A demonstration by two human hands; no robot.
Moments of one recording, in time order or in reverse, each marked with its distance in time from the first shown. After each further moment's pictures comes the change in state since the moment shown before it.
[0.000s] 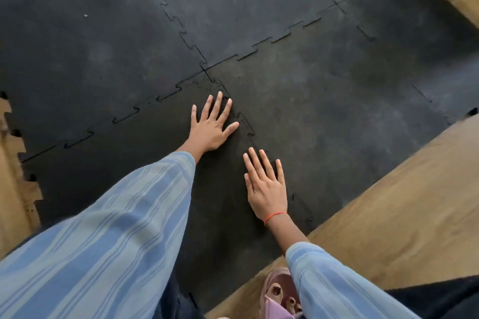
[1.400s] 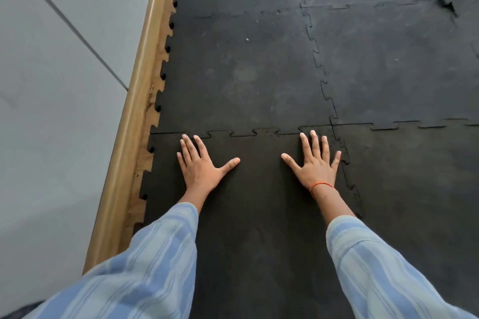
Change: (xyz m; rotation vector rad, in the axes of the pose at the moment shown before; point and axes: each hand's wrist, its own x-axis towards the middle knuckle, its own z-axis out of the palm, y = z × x) left_hand -0.116 -0.181 0.018 -0.313 0.268 -0.921; right_hand 0.197 -0.121 -0.014 -0.058 -0.210 -0.151
